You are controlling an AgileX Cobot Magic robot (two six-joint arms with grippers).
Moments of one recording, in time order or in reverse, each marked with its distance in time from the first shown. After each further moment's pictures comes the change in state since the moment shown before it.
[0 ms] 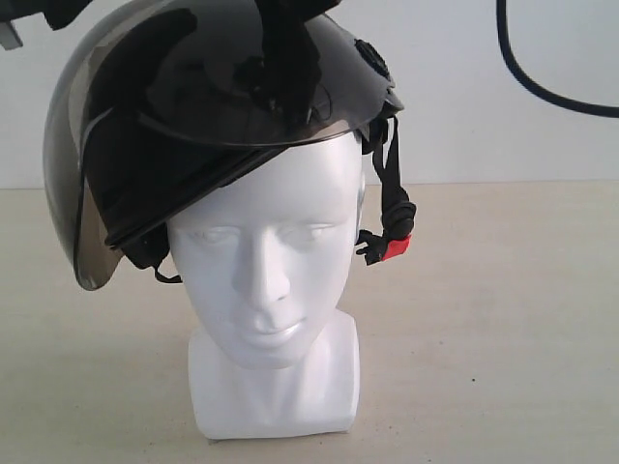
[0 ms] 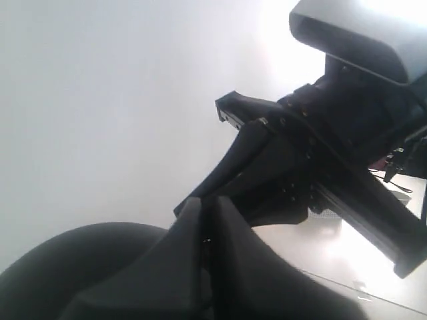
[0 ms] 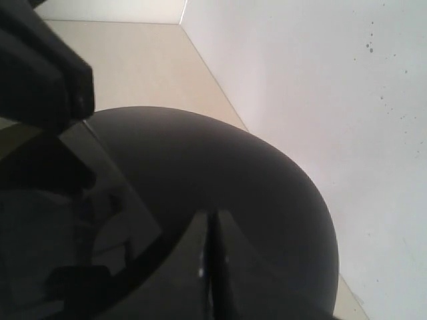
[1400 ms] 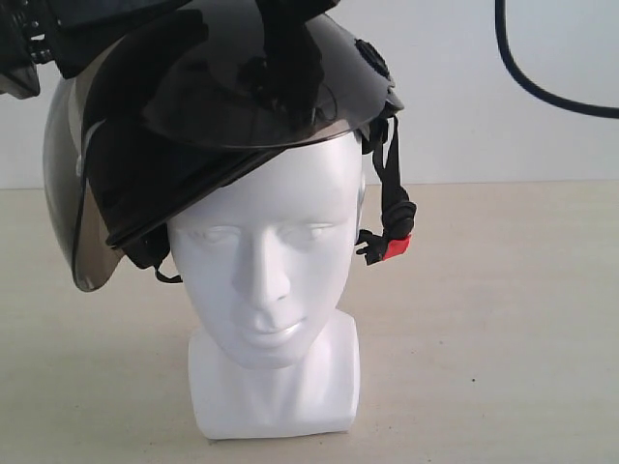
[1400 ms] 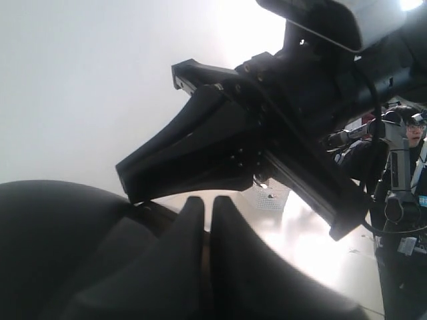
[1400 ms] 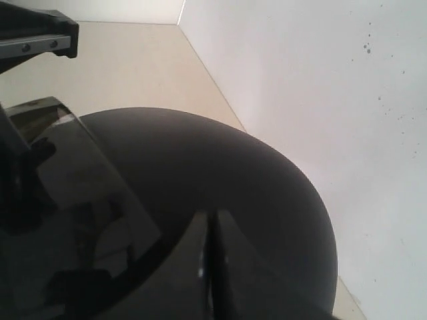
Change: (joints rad) left arm 0.000 0.036 0.064 0.023 -0.126 -0.088; right arm 0.000 0.000 0.001 -0.004 -0.010 0.000
